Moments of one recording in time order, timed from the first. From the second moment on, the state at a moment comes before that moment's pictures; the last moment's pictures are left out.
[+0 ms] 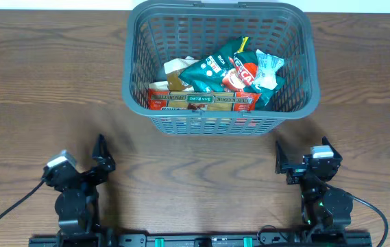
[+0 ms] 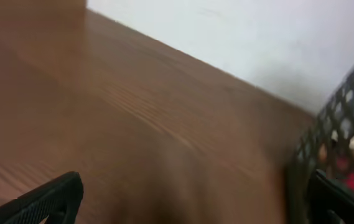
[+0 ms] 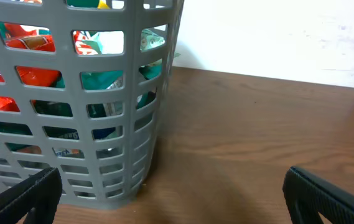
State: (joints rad) left arm 0.04 0.01 0.10 -0.31 -0.20 -0.32; right arm 0.03 0.02 0.06 -0.20 -0.03 -0.07
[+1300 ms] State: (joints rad) left arm 0.04 0.01 0.10 -0.31 -0.09 0.23; right arm 0.03 0.02 0.06 -0.20 -0.03 -0.07
